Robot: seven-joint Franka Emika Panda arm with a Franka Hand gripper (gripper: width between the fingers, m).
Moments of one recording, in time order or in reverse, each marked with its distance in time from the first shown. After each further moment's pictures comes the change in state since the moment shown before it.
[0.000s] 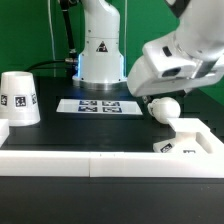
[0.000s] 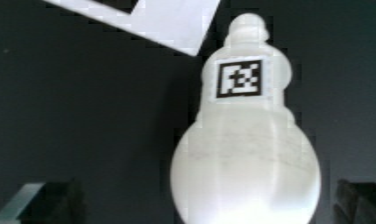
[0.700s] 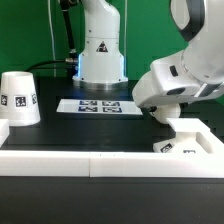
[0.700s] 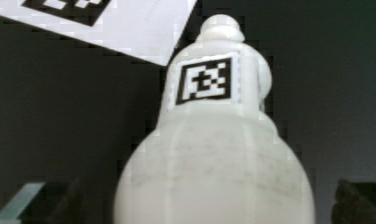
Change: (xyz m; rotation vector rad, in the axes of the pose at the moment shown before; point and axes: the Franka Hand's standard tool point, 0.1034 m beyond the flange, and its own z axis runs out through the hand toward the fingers) arm 0.007 -0.012 0.030 -0.003 -0.039 0.024
